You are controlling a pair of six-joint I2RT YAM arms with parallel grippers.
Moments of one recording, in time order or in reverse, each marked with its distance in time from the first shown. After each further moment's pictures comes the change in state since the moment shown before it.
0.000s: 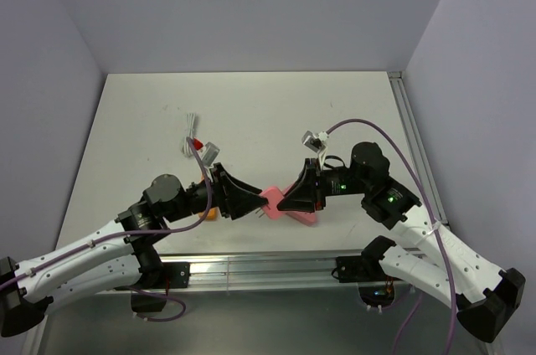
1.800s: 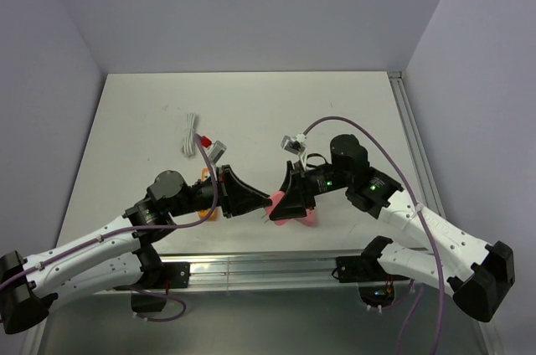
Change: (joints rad) left arm 0.026 0.069 0.000 0.125 0.159 -0.064; right arm 0.065 0.164 0.049 0.009 -0.119 -0.056
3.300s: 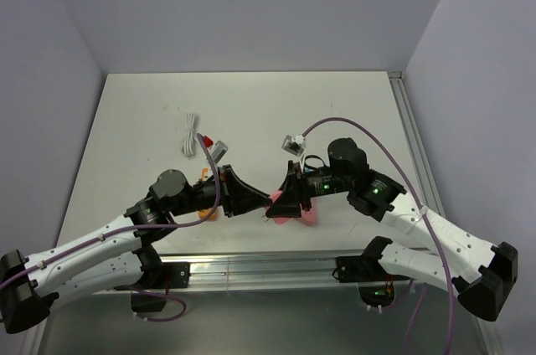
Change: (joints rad) left arm 0.006 0.013 -0.001 -0.013 -0.002 0.003; right arm 0.063 -0.021 0.026 -0.093 0.202 -0.022
